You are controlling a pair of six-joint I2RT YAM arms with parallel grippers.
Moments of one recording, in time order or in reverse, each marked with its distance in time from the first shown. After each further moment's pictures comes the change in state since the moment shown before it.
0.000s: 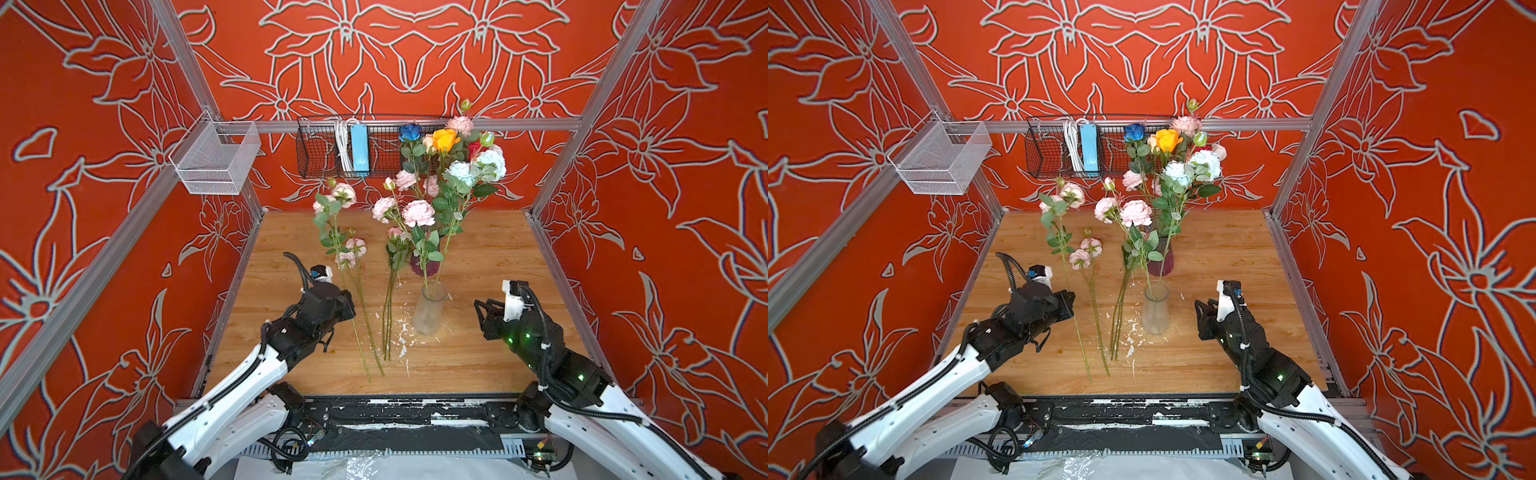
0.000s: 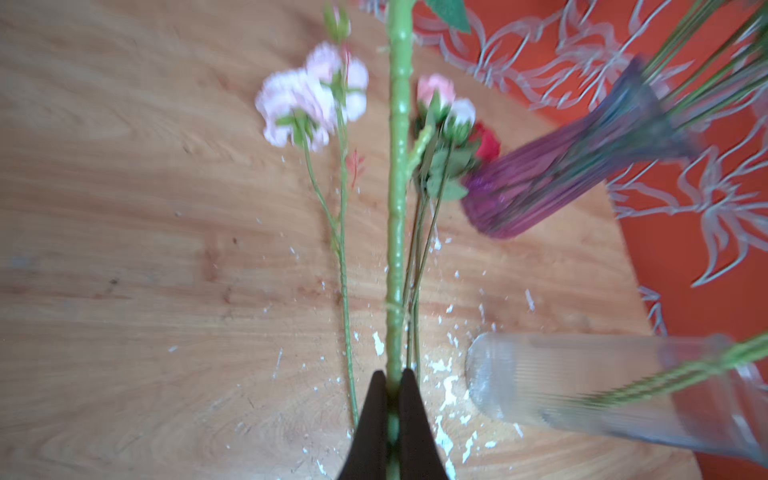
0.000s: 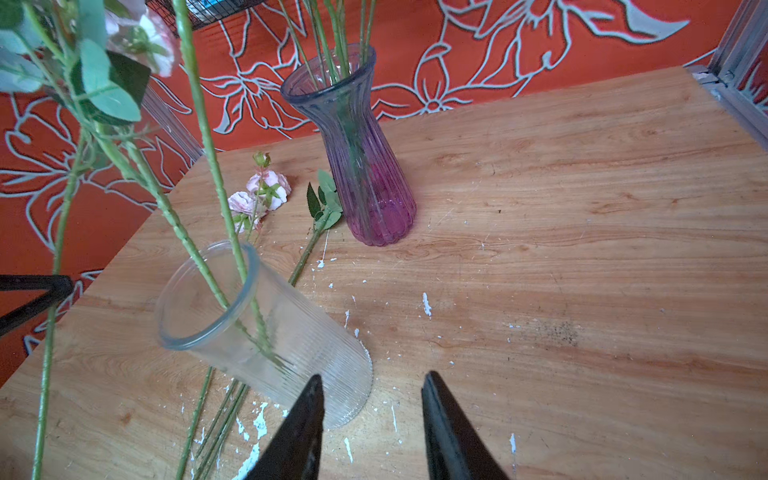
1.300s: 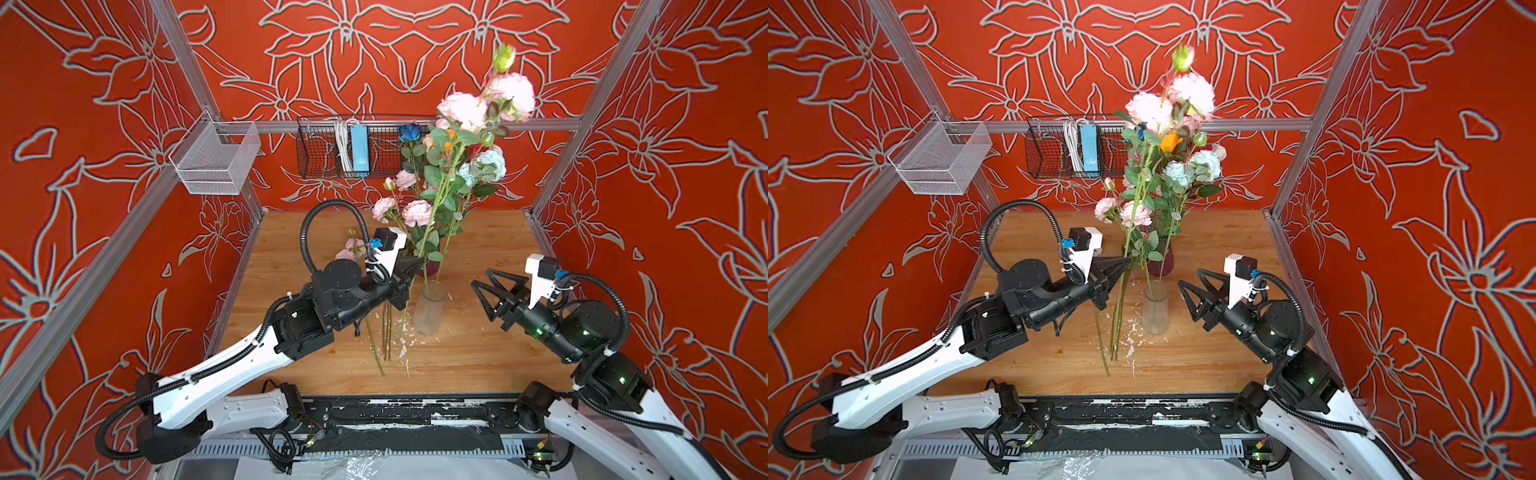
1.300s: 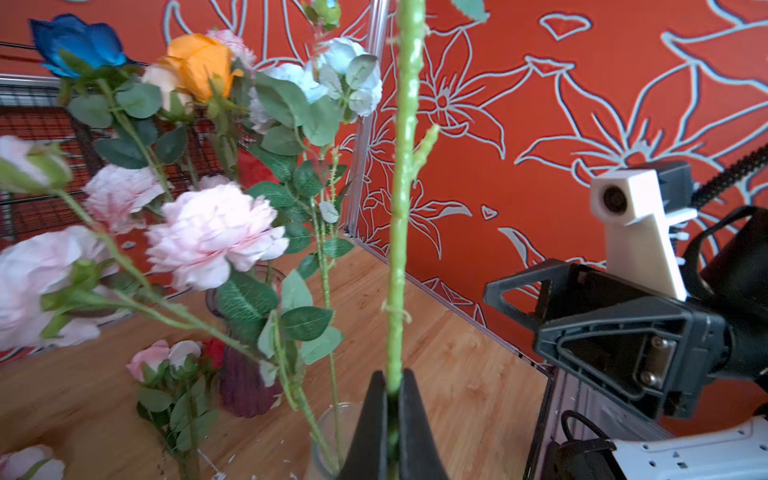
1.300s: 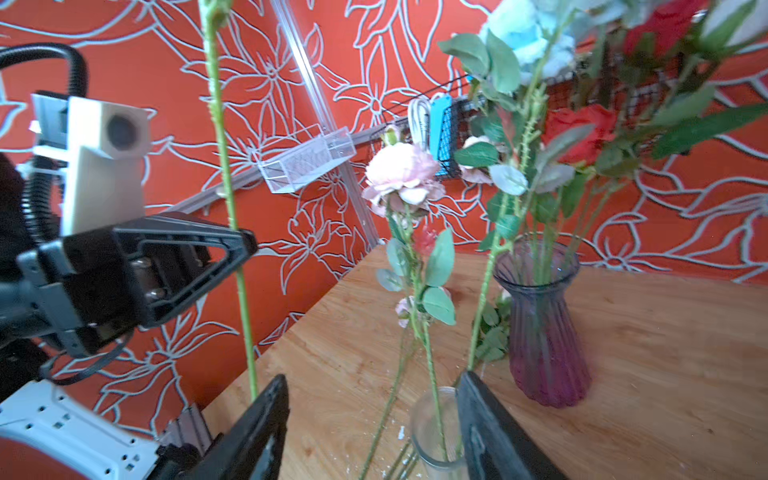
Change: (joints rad) left arm -0.450 0.305 0.590 0.220 0.106 0.570; right arm -0.002 0.061 0.314 0.191 -0.410 -0.098
